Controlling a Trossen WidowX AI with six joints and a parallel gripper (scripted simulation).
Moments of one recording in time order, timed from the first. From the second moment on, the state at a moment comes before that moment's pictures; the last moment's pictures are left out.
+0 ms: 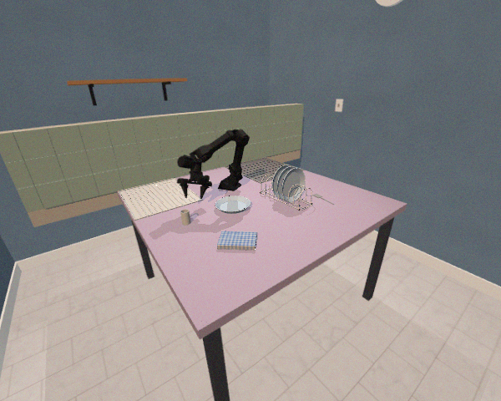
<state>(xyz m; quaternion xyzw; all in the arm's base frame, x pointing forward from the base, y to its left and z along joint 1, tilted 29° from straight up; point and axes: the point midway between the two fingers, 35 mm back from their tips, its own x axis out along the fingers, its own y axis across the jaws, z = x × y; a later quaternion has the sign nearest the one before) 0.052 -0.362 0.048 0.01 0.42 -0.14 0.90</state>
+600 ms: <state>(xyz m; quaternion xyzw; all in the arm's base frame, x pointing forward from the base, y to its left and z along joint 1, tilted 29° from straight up) 0.044 -0.299 0.044 0.28 0.34 -0.14 0.88</state>
